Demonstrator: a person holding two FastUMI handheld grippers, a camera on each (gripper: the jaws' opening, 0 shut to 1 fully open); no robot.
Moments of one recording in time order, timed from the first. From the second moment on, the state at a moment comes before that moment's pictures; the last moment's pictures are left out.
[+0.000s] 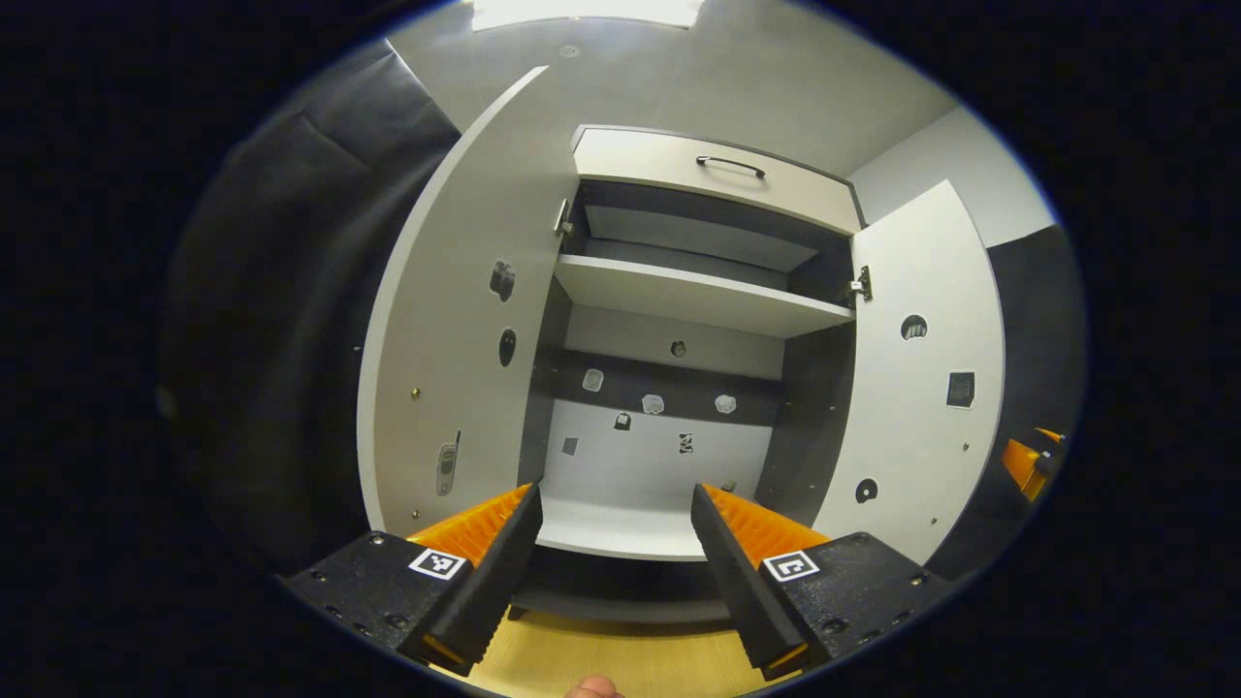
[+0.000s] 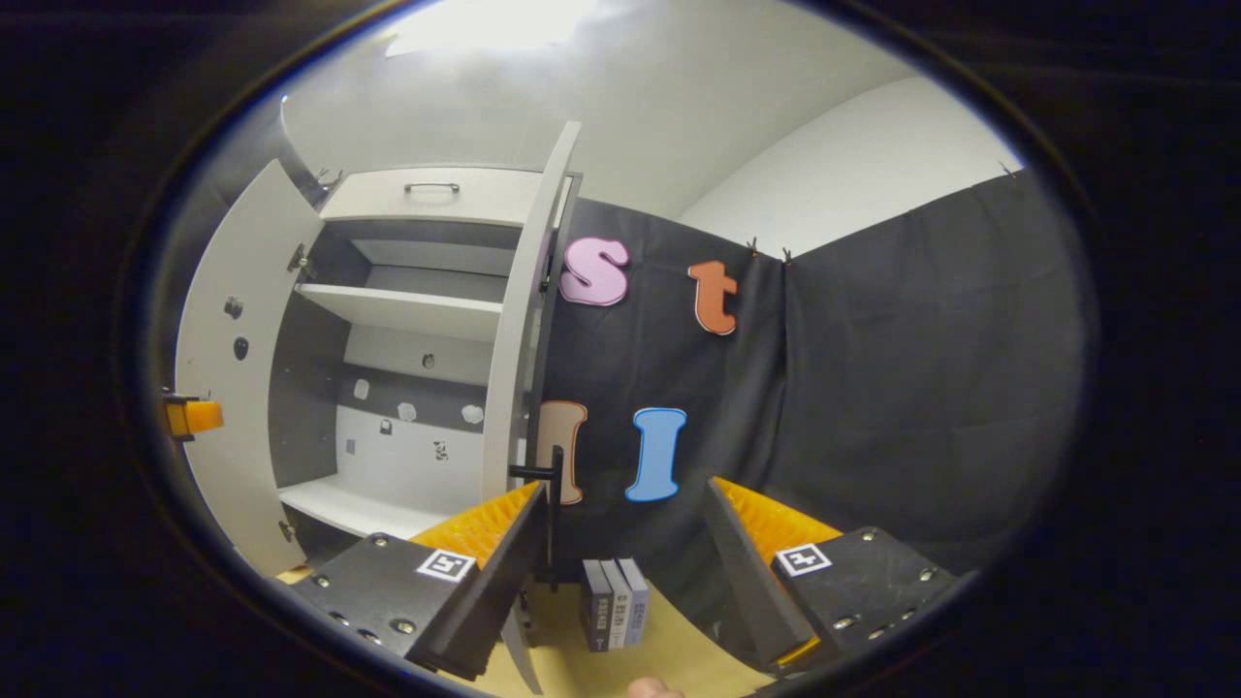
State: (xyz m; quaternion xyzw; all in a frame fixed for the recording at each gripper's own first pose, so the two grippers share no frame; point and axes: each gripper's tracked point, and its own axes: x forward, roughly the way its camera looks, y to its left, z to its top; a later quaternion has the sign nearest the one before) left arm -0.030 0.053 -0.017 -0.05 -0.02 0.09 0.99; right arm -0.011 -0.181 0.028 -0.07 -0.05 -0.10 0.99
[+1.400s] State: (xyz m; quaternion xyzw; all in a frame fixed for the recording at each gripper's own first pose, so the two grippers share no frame) left arm -0.025 0.060 -0.051 -0.01 0.02 0.10 0.99; right arm 0.028 -0.117 0.003 -0.05 -0.02 -0.03 1.00
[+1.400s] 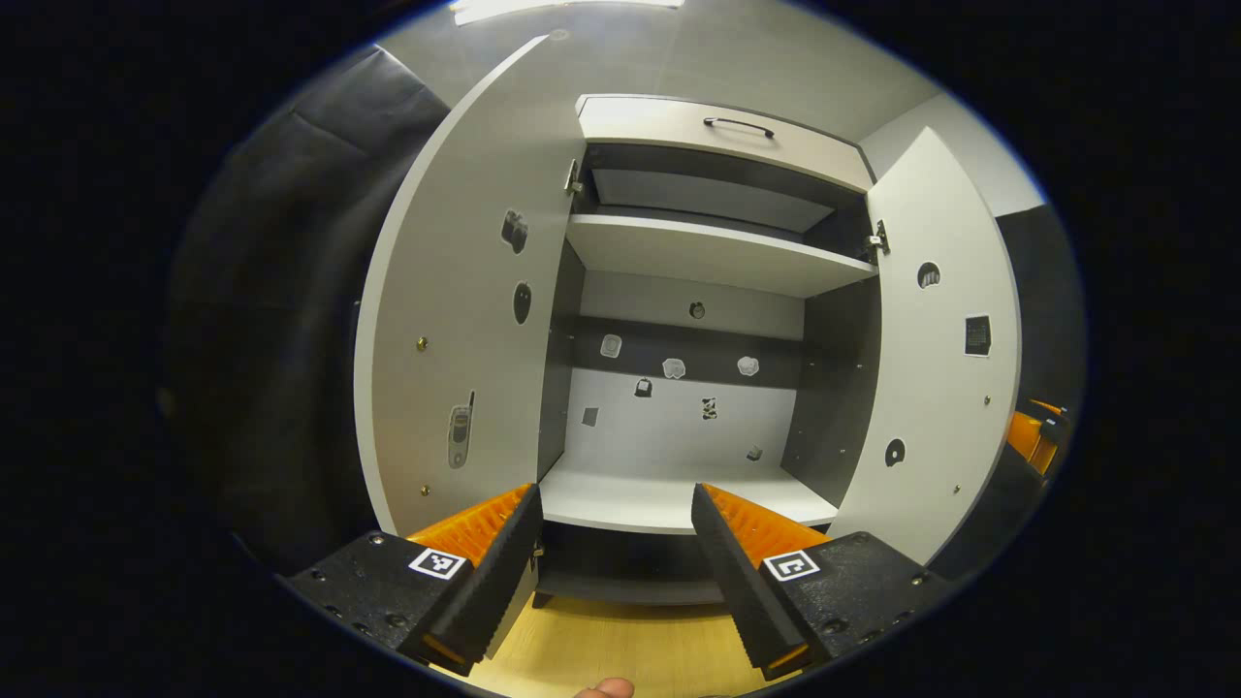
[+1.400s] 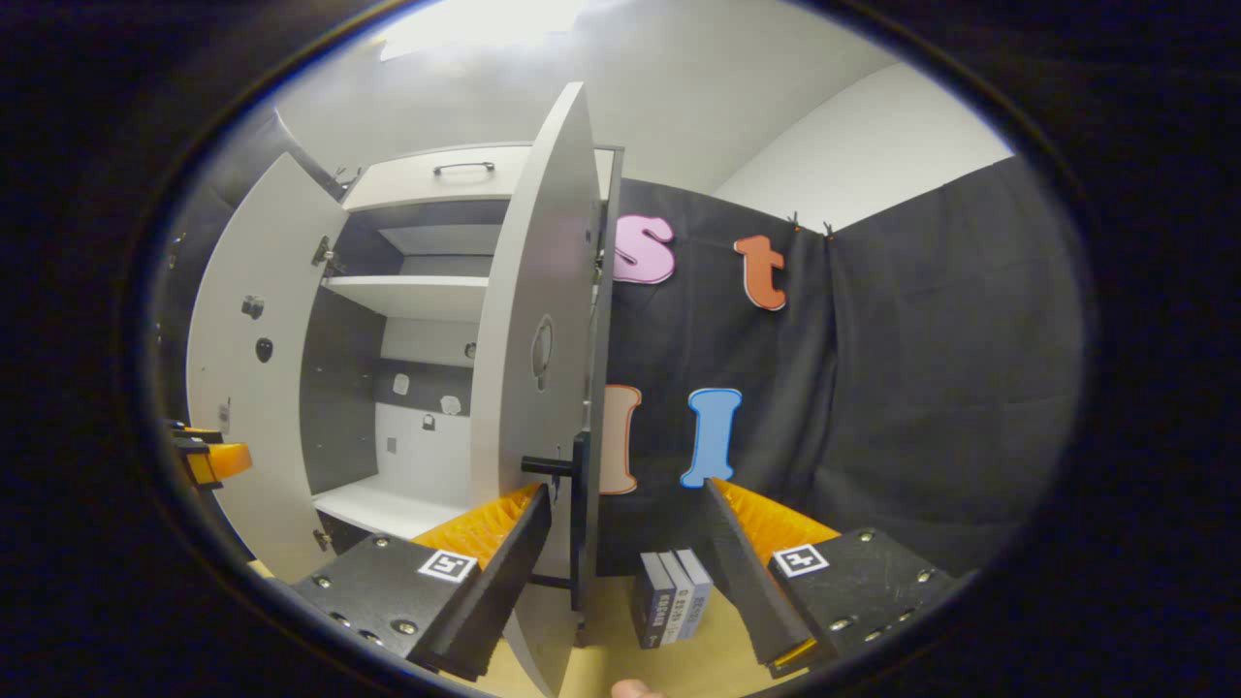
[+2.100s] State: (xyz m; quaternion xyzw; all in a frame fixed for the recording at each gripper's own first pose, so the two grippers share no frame) left arm -0.066 0.105 -0.046 -0.01 0.01 0.15 0.99; right arm 0.051 -0.053 -0.008 -0.01 -0.01 0.05 1.00
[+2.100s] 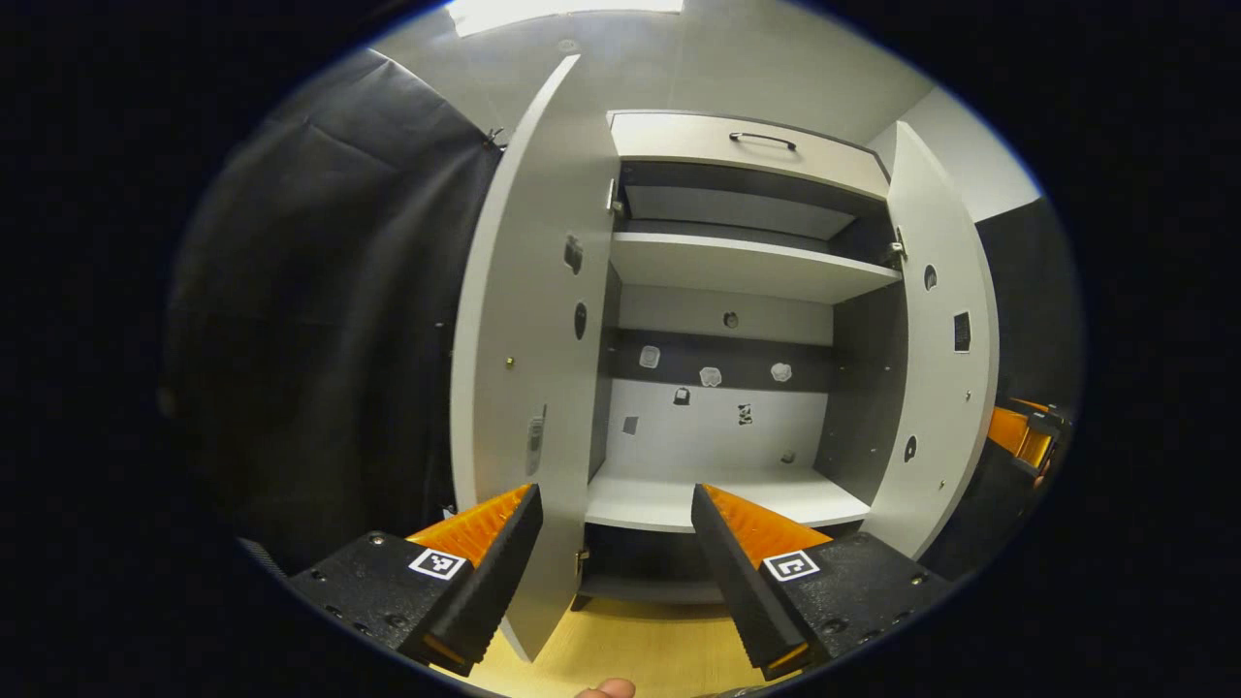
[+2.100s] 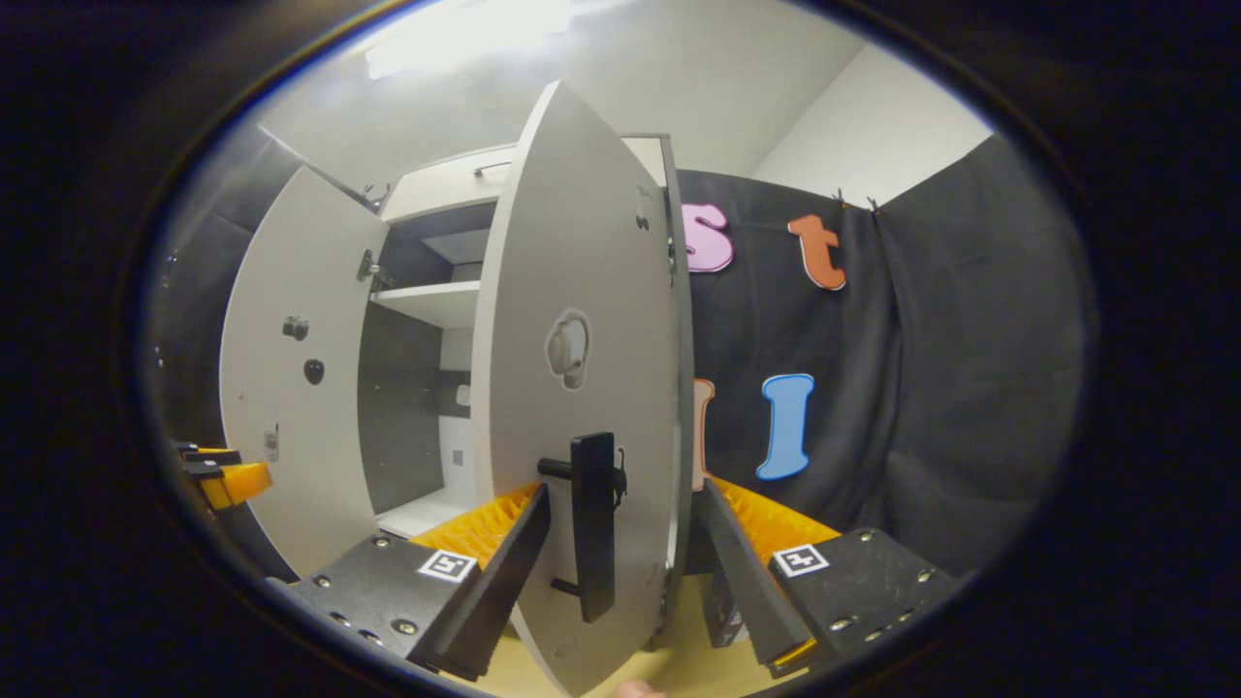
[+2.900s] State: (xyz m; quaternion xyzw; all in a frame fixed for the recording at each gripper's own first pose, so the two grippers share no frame) left arm -0.122 0.164 -0.038 0.01 0.01 0.24 0.97; right arm 0.065 0.037 -0.013 0.03 0.01 0.16 0.99
